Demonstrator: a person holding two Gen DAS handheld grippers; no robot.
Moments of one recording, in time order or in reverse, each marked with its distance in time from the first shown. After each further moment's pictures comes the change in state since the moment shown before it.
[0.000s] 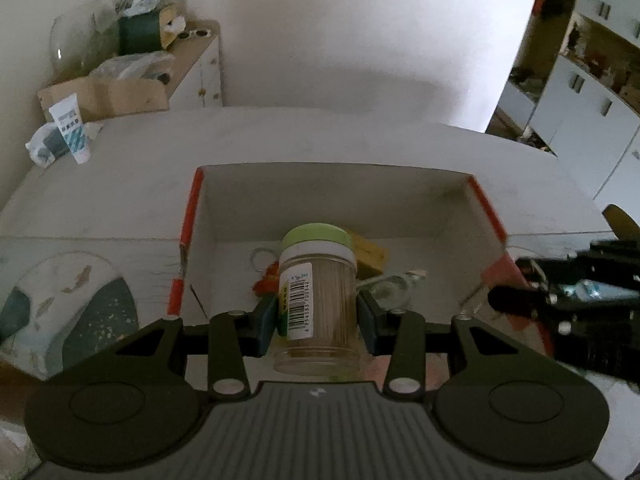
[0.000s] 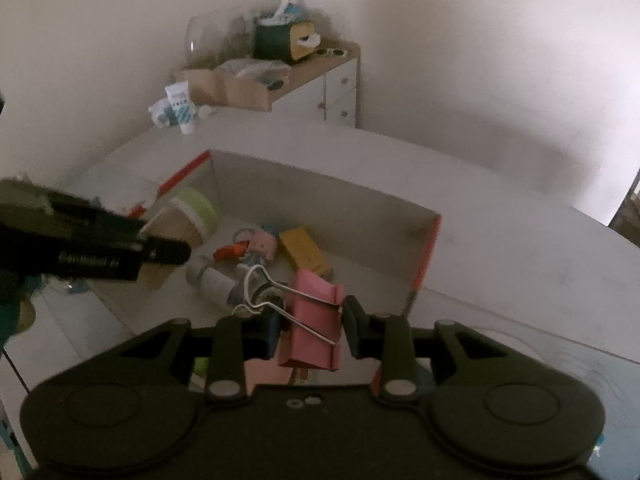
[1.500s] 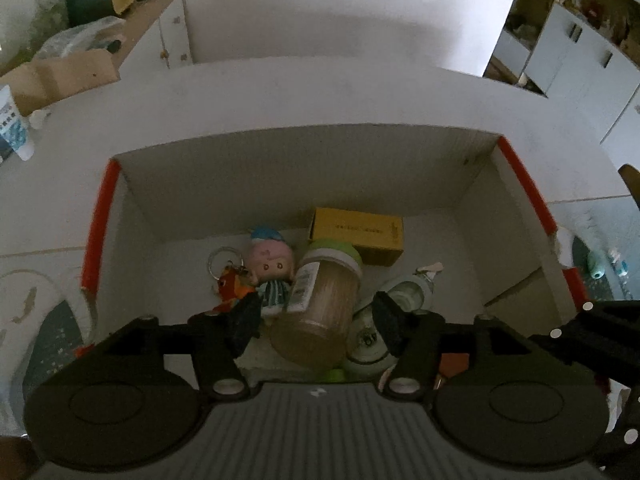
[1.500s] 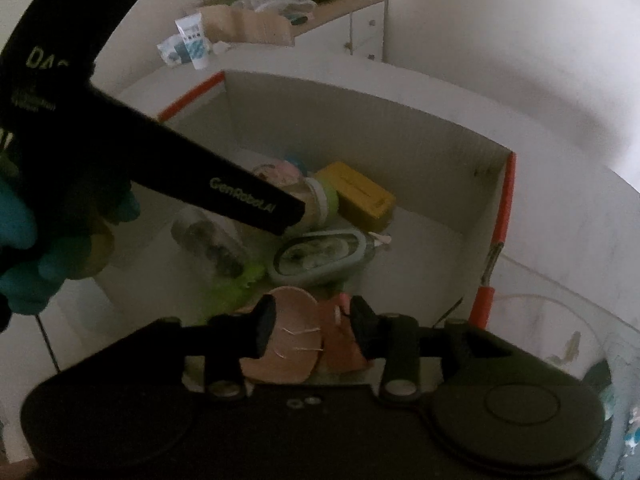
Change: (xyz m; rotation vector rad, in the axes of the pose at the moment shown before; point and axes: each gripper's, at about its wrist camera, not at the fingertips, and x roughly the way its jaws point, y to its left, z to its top) left arm 0.082 -0.018 0.023 0.072 0.150 -0.024; right arm 0.050 0.009 -0.005 -0.019 0.156 0.065
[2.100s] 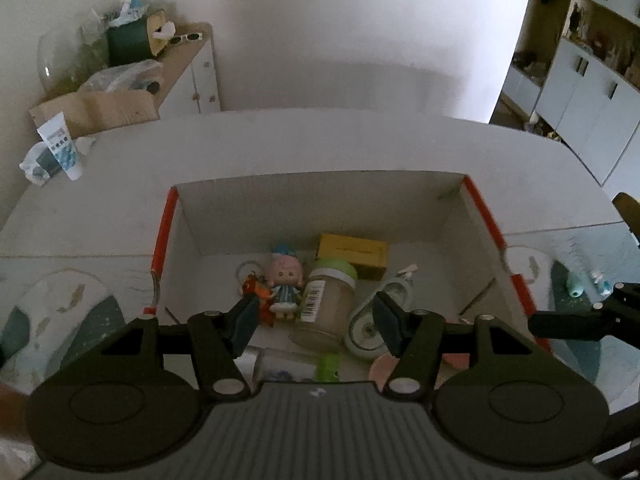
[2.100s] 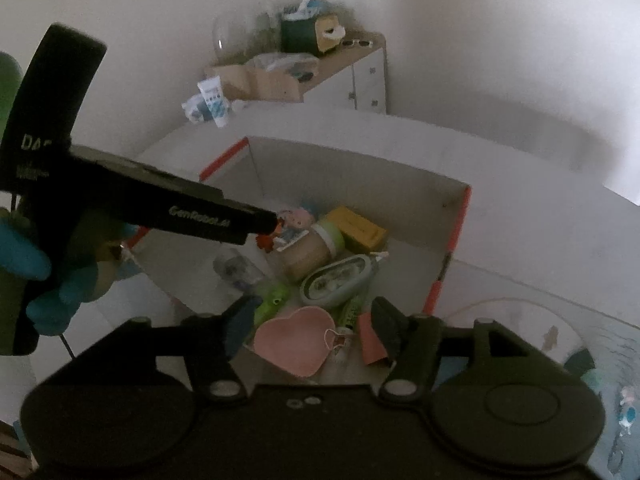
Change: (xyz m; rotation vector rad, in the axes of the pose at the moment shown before) left arm -0.072 -0.015 -0.020 -0.027 -0.136 0.059; right arm -0.071 -0.010 -0.019 0.048 -0.148 0.065
